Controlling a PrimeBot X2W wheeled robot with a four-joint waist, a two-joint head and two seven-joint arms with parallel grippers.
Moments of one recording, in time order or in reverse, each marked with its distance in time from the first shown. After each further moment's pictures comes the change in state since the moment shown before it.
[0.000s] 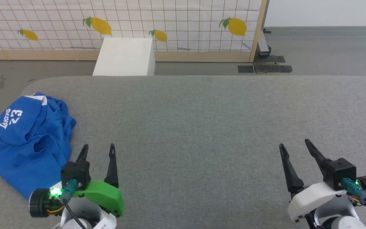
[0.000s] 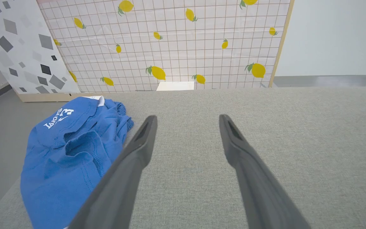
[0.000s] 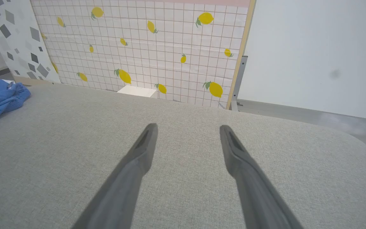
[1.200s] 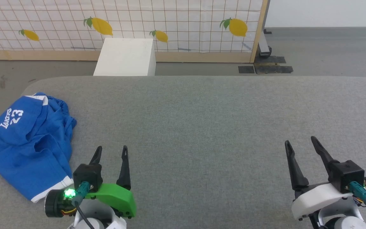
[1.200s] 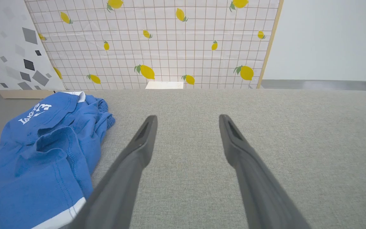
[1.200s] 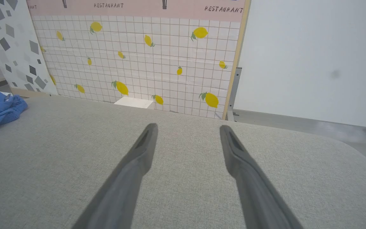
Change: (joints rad) left arm -0.020 0.000 -0.077 0.079 -0.058 0.035 -0.072; right arm 0.000 0.000 -0.021 0.008 -0.001 0.000 -0.072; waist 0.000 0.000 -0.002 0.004
